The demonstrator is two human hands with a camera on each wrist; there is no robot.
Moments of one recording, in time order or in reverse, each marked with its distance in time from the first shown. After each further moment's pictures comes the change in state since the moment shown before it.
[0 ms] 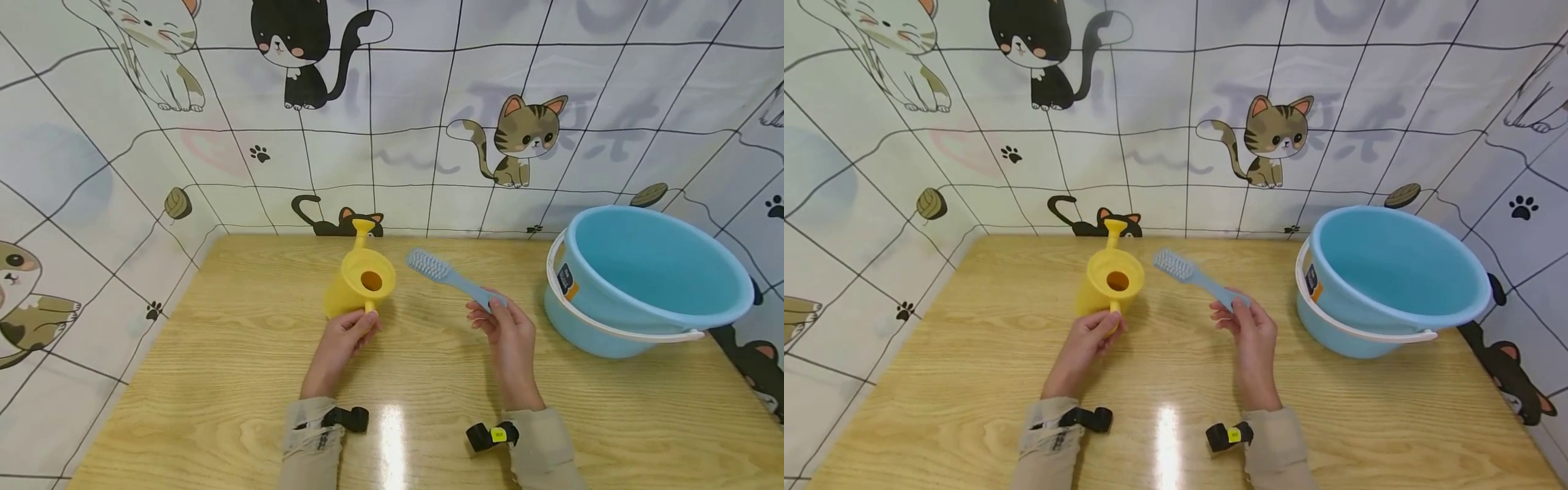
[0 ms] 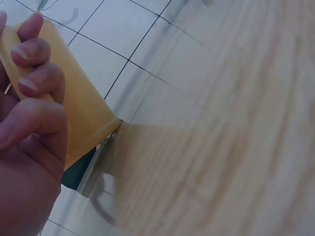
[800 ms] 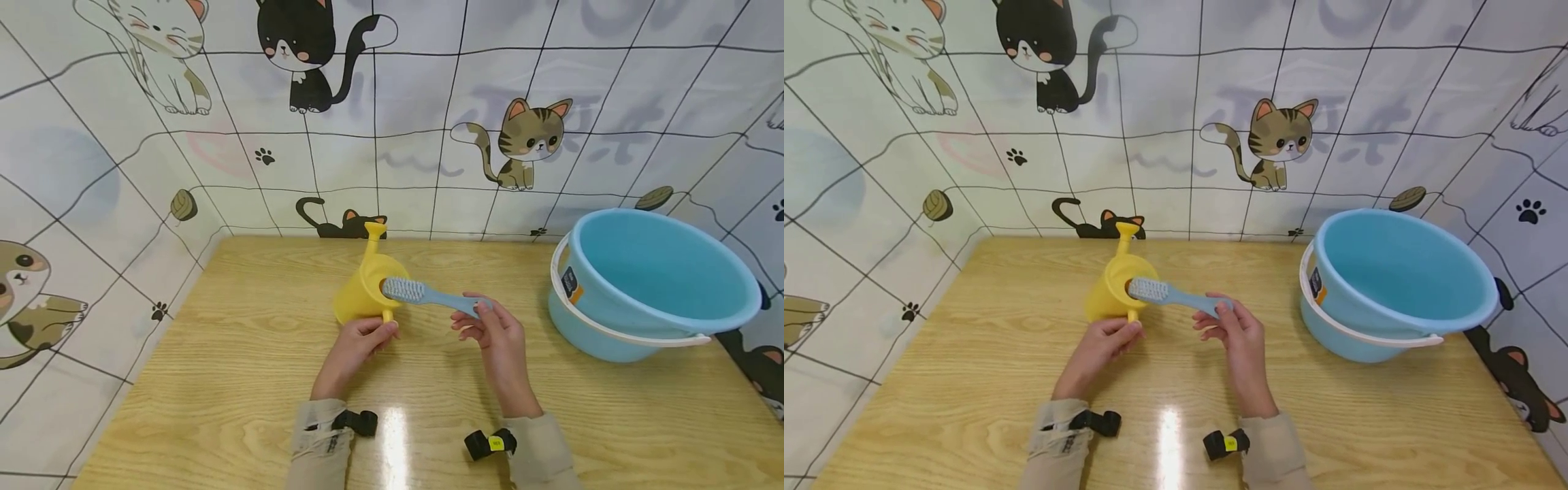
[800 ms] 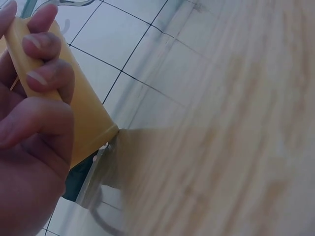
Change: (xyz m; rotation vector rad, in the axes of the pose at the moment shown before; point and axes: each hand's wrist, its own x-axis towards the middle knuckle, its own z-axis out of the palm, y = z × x) left_hand -0.005 0.021 0.015 0.091 -0.103 0.007; right_hand -0.025 -0.067 0.071 -0.065 -0.155 0.076
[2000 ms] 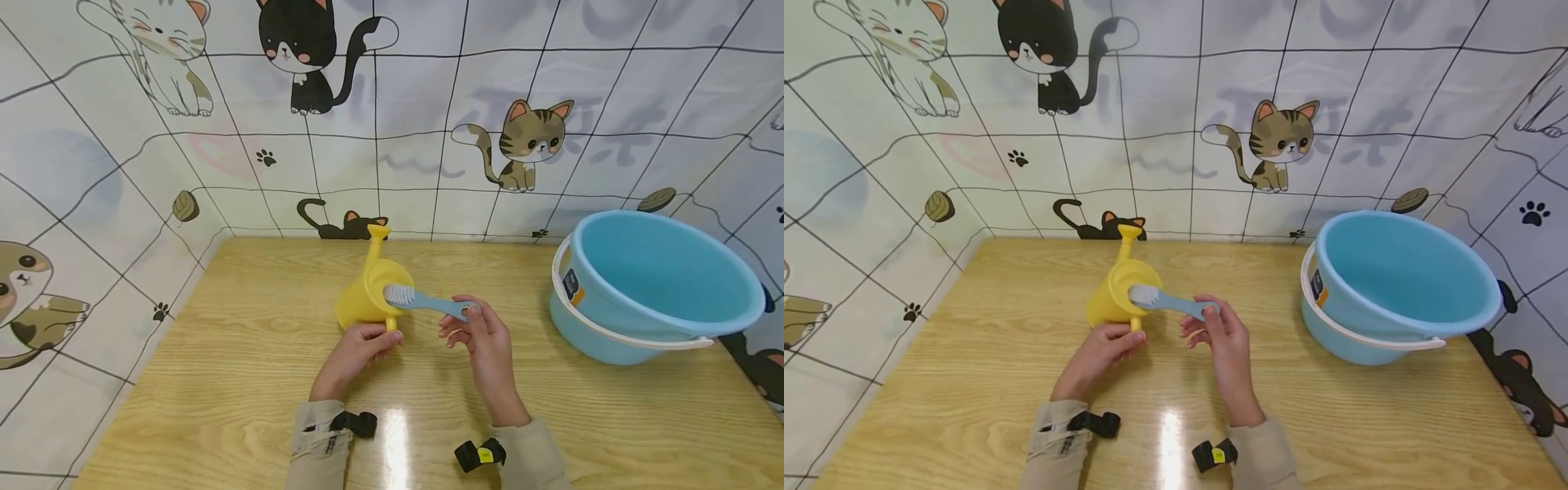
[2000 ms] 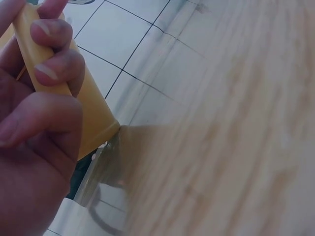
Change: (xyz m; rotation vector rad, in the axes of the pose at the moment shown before) left_hand 0.005 -0.019 -0.003 0.060 -0.052 -0.047; right_hand -0.005 0.005 0.018 -0.100 -0.032 -0.059
